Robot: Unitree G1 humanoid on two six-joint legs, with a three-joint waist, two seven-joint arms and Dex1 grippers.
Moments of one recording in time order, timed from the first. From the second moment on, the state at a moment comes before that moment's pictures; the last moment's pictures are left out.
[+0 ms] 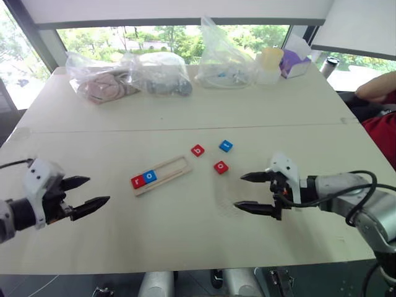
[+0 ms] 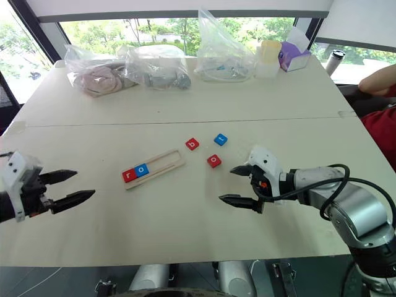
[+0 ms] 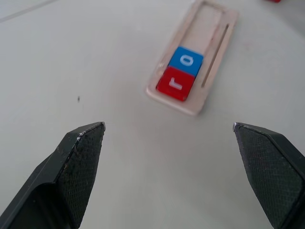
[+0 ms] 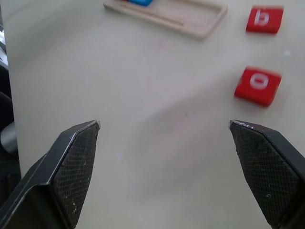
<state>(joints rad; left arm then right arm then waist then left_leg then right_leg) 0.24 0.97 0.56 -0.44 -0.66 0.73 -0.93 -0.26 -0.88 0.01 -0.55 0.66 0.89 0.89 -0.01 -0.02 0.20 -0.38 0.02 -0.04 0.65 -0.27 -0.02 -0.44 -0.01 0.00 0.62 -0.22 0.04</state>
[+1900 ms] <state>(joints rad) -0.57 0.75 -0.26 0.34 -0.15 -0.01 -1.46 -0.23 -0.77 0.15 -0.60 0.52 0.87 0.68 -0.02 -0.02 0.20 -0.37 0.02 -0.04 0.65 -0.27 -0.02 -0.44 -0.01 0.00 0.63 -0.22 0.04</state>
